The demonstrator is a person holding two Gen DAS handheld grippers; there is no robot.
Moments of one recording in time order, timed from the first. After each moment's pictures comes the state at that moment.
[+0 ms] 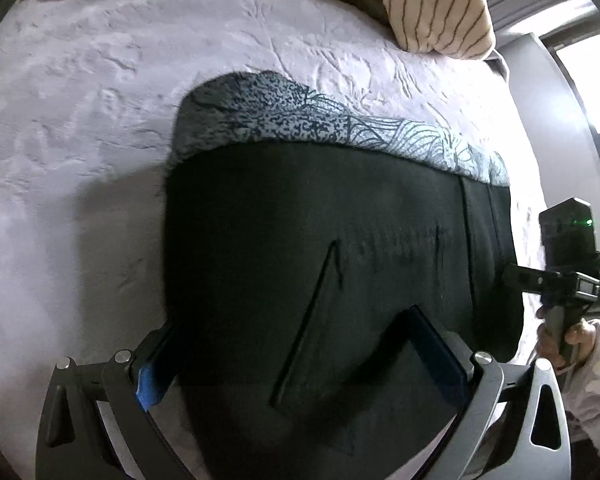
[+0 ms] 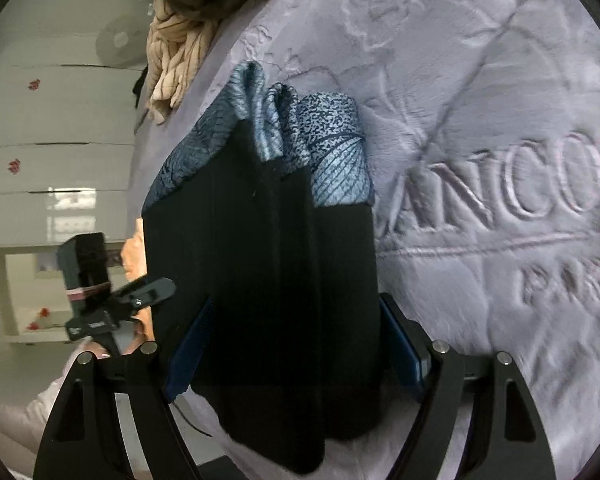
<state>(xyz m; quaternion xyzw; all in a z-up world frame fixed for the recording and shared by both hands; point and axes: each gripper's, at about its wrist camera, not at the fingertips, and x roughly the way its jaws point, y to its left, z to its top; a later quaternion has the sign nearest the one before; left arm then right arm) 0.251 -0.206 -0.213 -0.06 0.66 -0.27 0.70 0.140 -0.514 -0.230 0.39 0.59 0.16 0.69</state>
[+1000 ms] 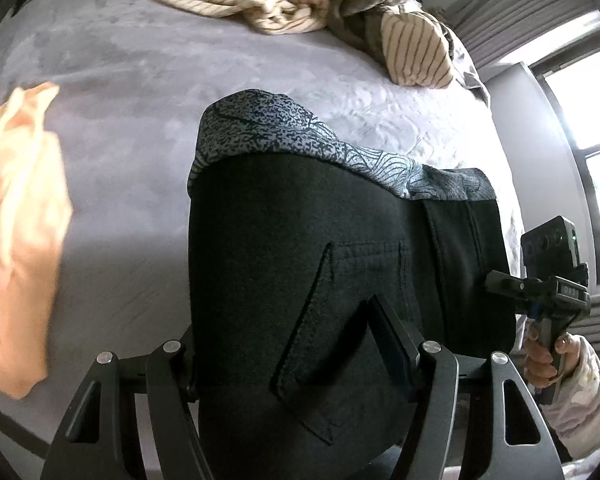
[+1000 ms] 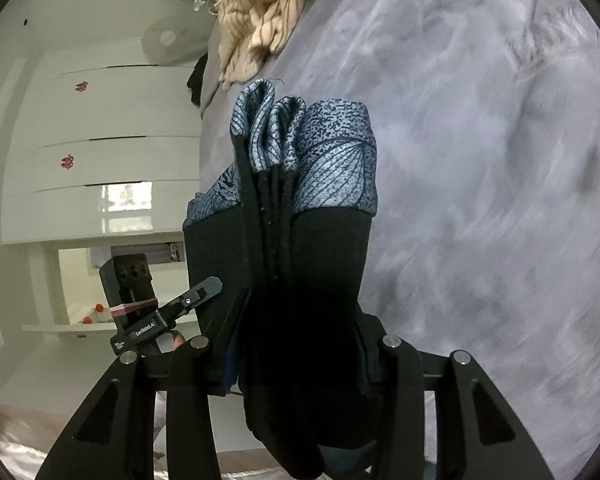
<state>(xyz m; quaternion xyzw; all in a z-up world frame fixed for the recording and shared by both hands) 0.139 -0.059 -0.103 -0.08 0.63 -0.24 0.73 0.062 -0.390 -0.155 0.46 0.55 0.22 0.66</state>
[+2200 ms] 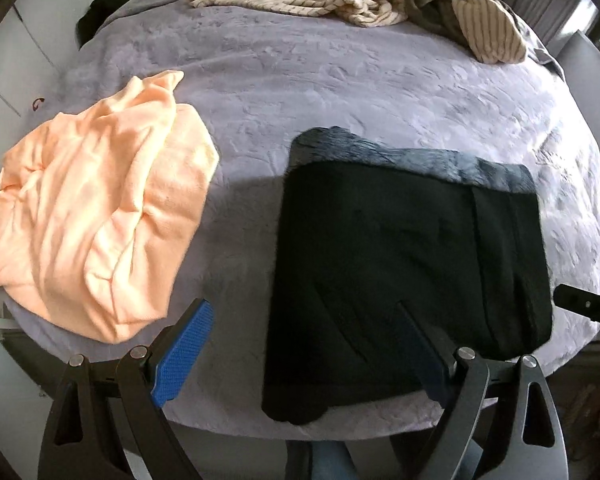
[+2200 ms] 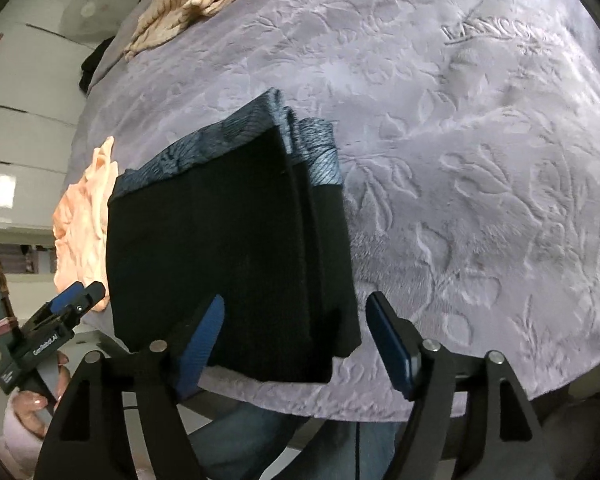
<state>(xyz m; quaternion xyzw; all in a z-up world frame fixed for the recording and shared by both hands) 0.082 -0.005 -0.117 0.06 0.61 -0.10 0.79 0.010 -0.299 -0.148 0.26 0.62 0.00 0.74</state>
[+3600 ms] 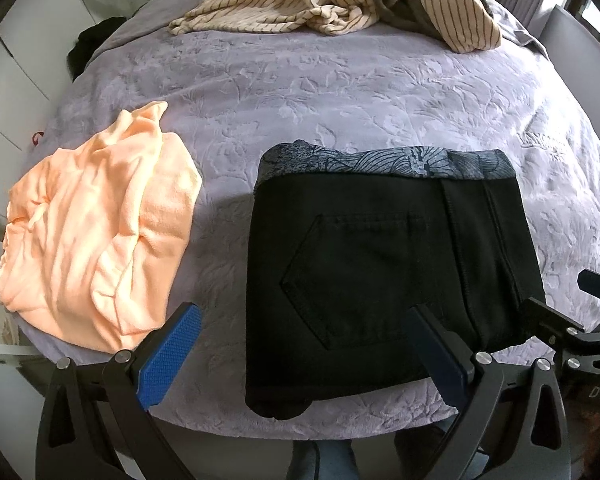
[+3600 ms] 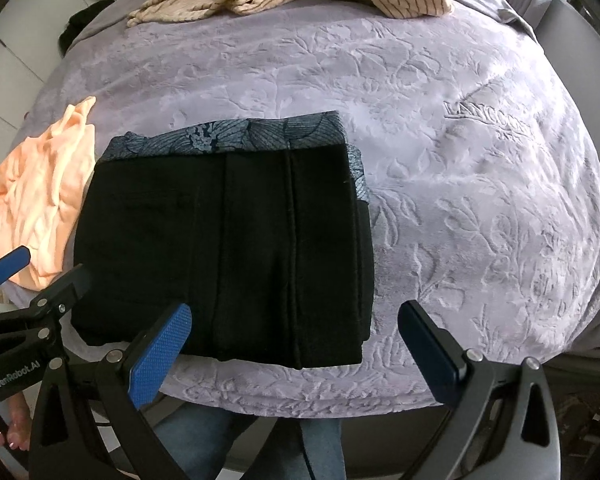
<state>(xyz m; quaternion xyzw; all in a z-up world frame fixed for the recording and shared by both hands) 0.069 -0.032 -0.103 0.10 0.58 -0.11 0.80 0.013 -0.212 -0.113 0.09 0.62 -0.09 0.78</state>
